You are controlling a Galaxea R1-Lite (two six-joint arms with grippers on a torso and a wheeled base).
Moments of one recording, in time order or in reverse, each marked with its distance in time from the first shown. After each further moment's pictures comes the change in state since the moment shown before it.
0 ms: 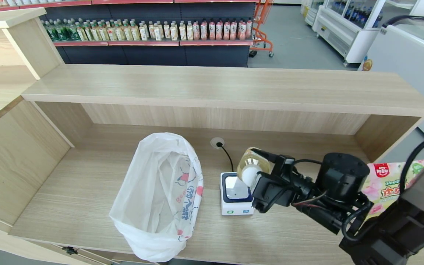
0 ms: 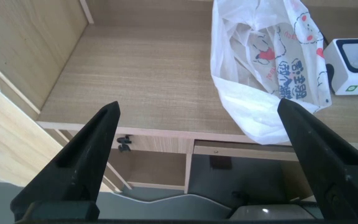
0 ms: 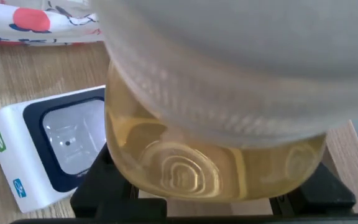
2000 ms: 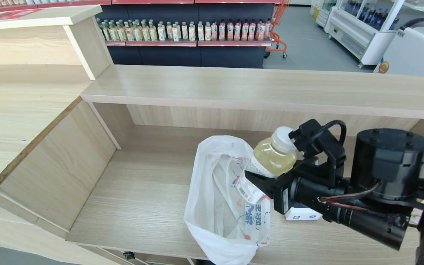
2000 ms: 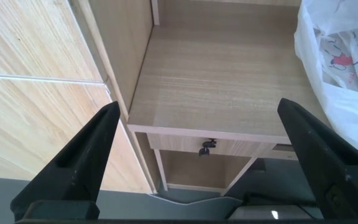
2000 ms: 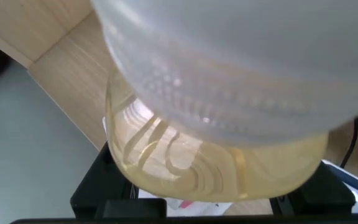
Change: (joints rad) left arm -0.001 0.000 0.000 0.000 0.000 -0.006; right arm 0.157 -0.362 -0.092 0.644 -0.179 1.049
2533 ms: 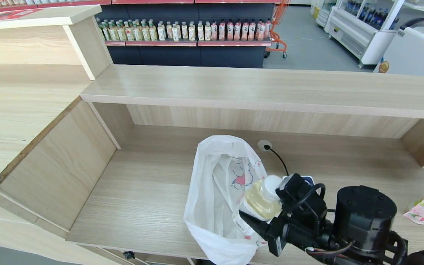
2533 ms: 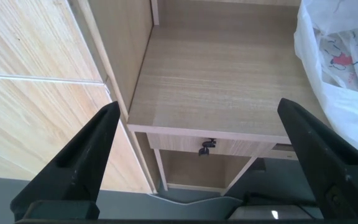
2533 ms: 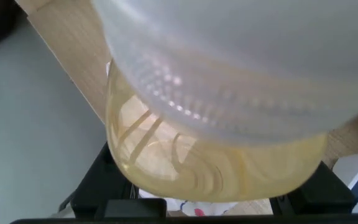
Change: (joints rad) left arm 0.001 0.000 0.000 0.000 0.000 0.000; right arm 0.022 0.229 0.319 -0.541 0.092 -0.109
